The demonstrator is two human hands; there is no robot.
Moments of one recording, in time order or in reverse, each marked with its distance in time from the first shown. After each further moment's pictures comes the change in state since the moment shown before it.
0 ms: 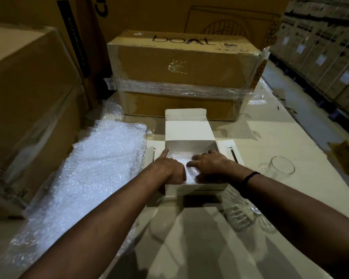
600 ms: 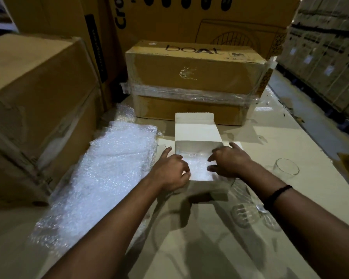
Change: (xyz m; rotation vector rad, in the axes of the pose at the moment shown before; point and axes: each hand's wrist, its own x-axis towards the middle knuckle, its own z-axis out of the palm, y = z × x) left_hand -0.053 -0.008 0.036 -0.187 0.603 0.050; right_hand -0.055 -0.007 -0.037 0.181 0.090 0.264
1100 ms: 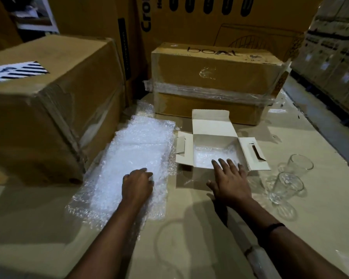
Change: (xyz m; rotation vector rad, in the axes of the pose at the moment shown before) left_hand -0.134 -0.064 0.056 -0.025 0.232 -0.675; right_hand -0.045 -0.083 0.083 0.209 0.282 0.160
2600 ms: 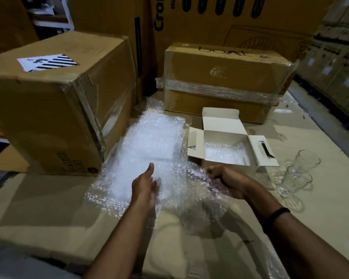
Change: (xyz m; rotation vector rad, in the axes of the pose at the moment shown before) left_hand -0.038 0.001 -0.029 -1.791 -0.059 -0.954; right_hand -0.020 -0.055 -0.059 1.609 -0.607 0.235
